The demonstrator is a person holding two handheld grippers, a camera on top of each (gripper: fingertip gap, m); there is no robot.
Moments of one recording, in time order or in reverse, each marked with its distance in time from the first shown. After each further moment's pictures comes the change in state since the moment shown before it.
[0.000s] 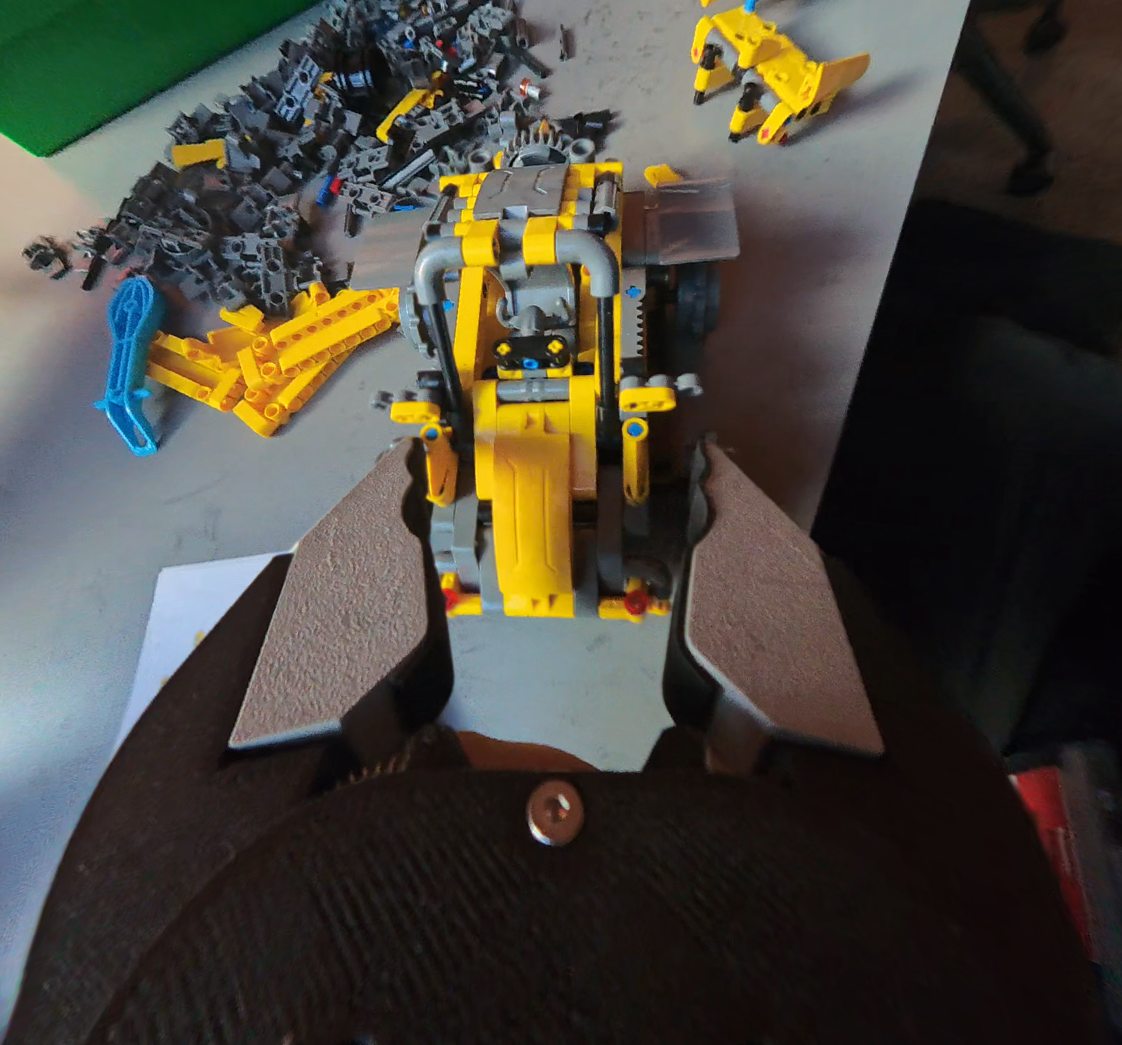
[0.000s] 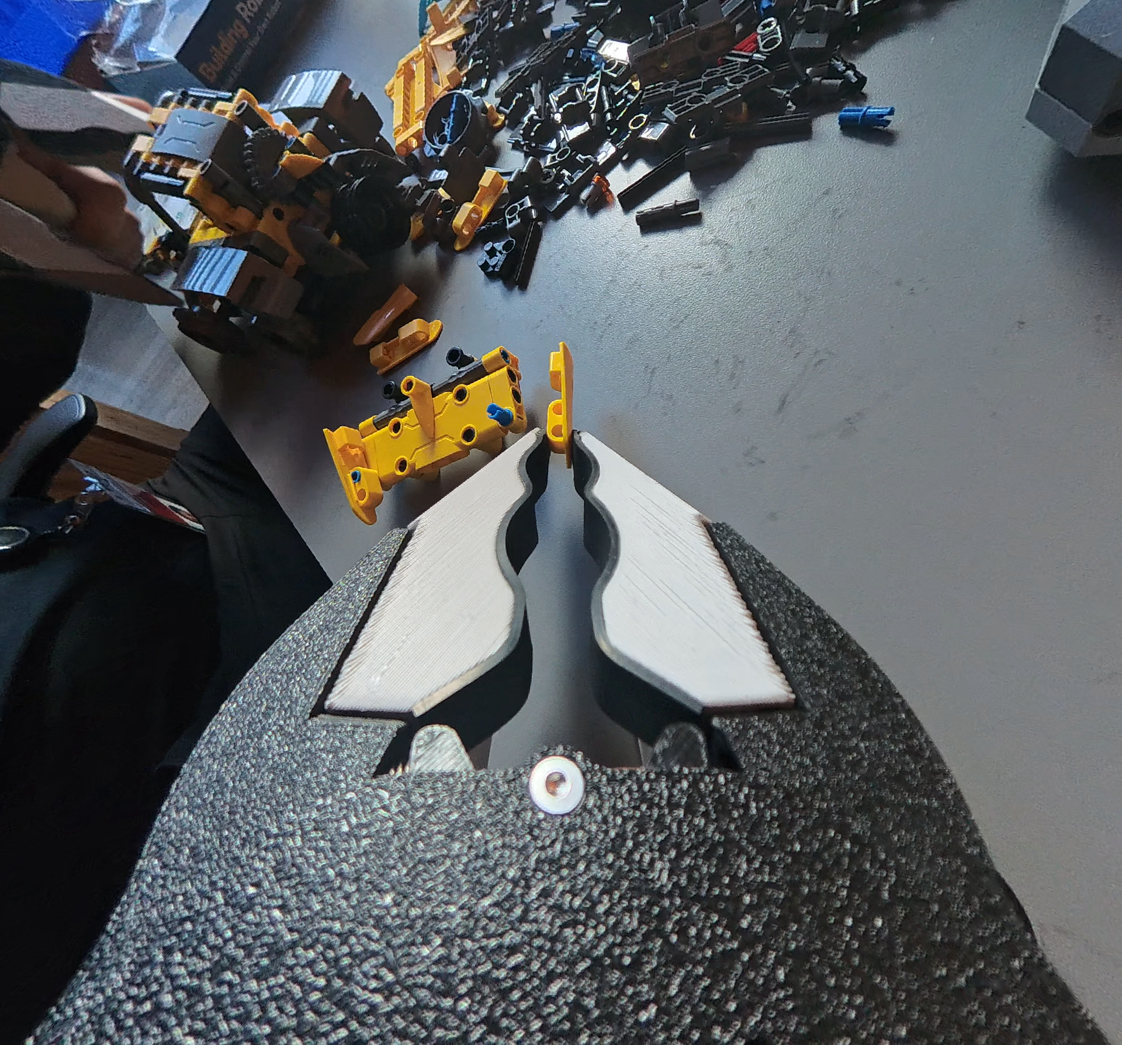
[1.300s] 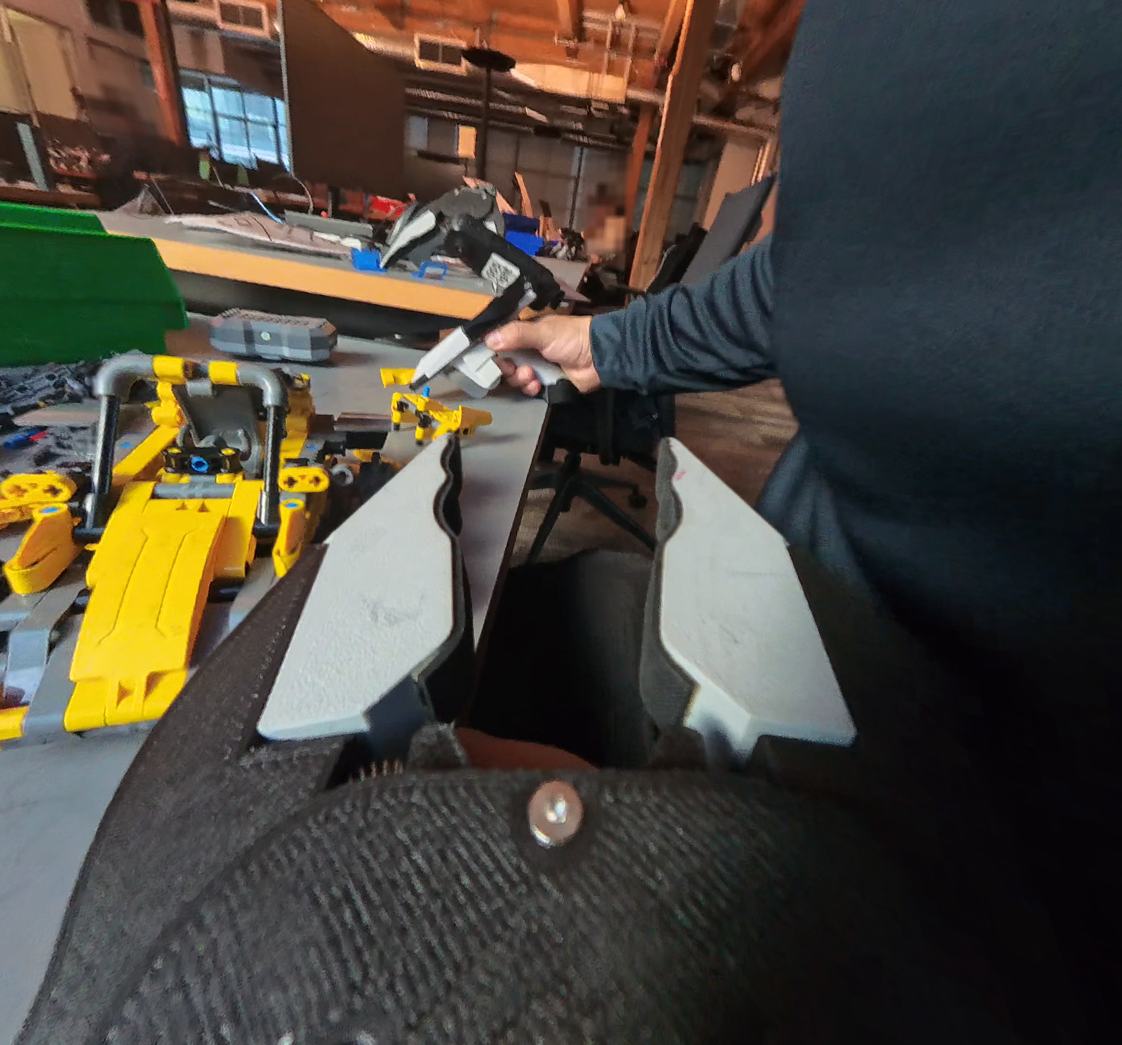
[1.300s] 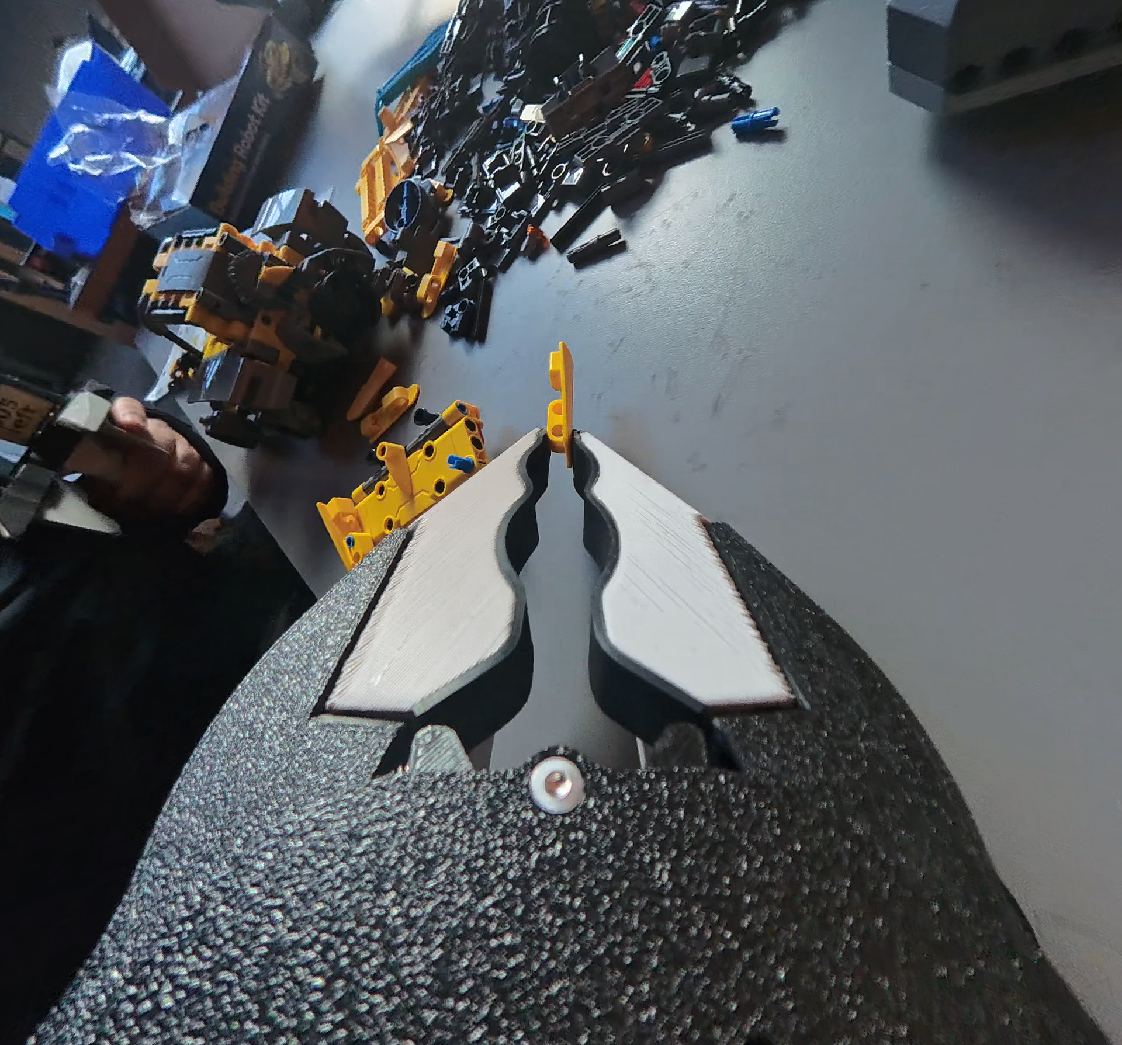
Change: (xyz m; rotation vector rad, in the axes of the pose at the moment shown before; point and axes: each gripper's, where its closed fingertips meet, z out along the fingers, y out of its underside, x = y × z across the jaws) left arm 0.101 -0.032 -0.065 0.789 0.418 -0.188; right arm 0.017 -0.012 -0.001 0.063 0.007 0.195
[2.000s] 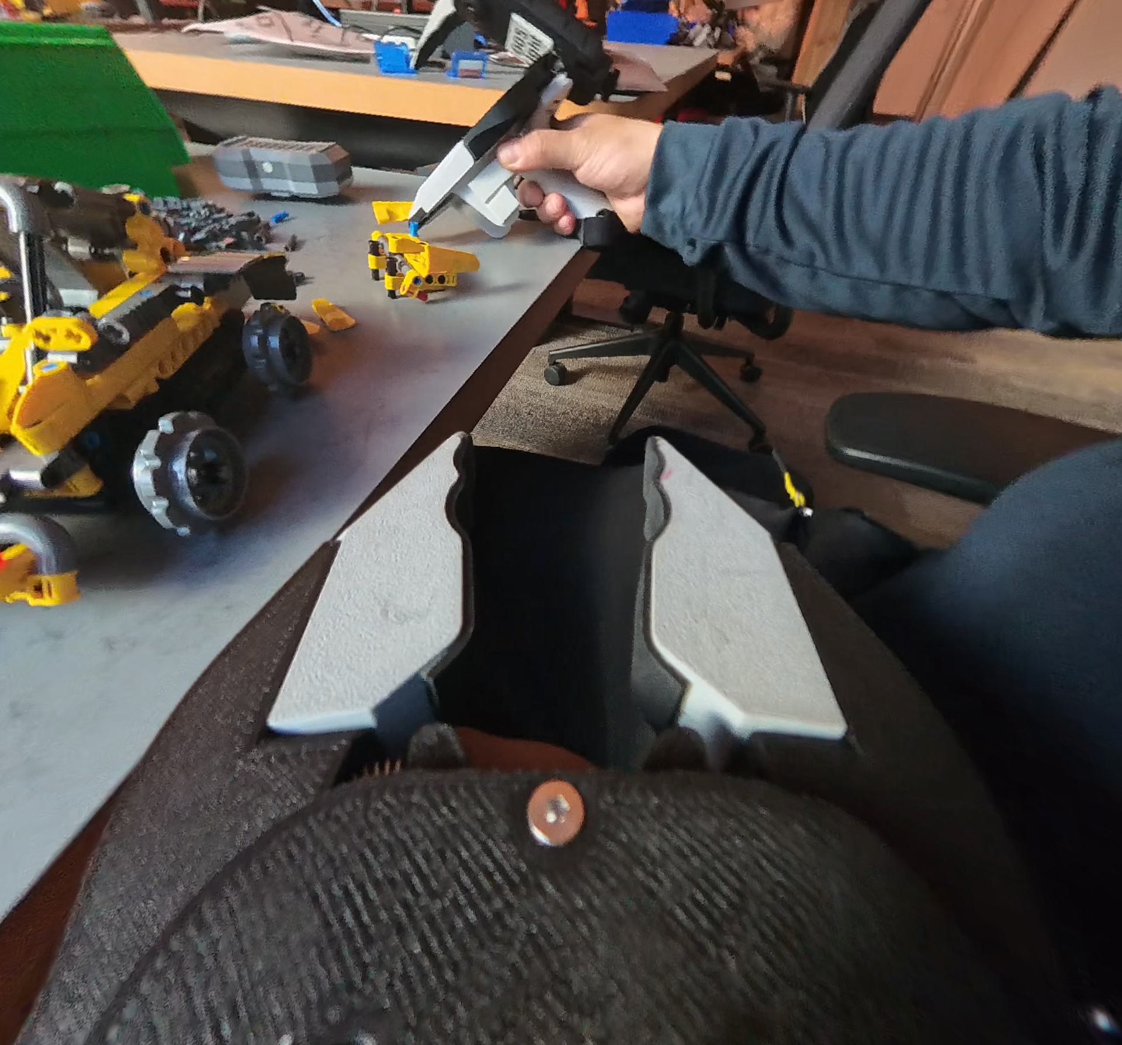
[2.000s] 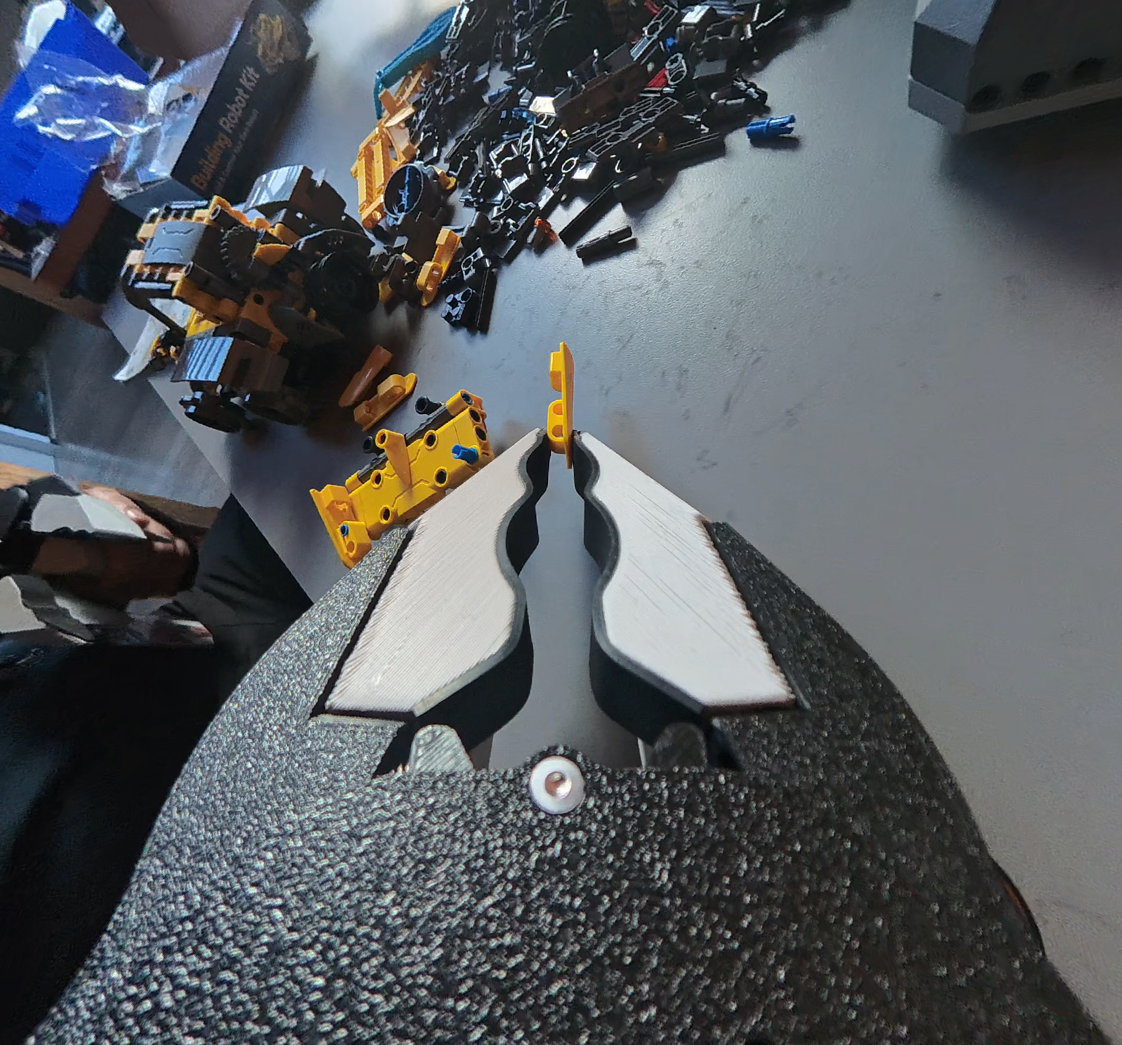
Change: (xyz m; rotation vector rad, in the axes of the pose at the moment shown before) left arm 0.040 0.069 0.028 -0.276 -0.243 0.081; right arm -0.002 0.002 0.000 0.000 0.023 -0.057
